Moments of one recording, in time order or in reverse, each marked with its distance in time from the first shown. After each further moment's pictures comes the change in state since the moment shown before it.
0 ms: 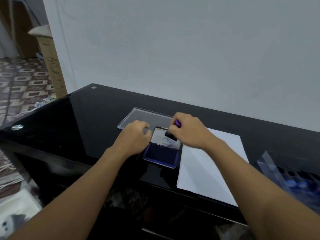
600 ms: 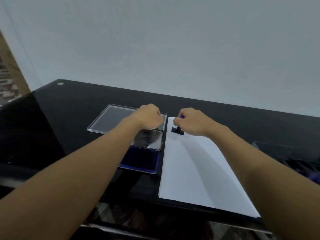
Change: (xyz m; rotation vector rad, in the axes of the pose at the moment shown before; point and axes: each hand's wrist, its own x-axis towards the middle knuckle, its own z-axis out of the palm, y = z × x) left_hand 0.101 0.076 0.044 0.101 -0.313 0.078; right_hand 0.035 0.085 -0.025 -0.071 -0.101 0.248
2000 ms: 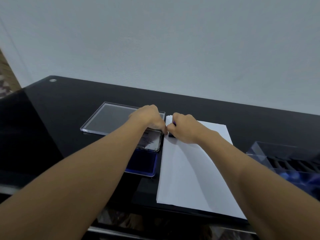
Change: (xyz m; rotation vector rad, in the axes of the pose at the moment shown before) left_hand 0.037 0.006 0.022 0.072 -0.119 -0.176; right_hand 0.012 0.005 0.029 -0.111 -0.027 0.019
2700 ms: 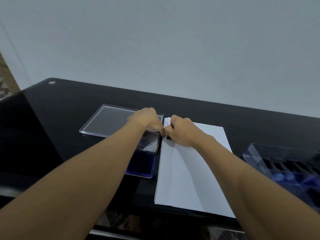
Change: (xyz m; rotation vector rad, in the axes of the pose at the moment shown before) left_hand 0.001 -0.001 0.002 0.029 0.018 0.000; right_hand -0.006 -0.003 0.002 0.069 0.020 0.026
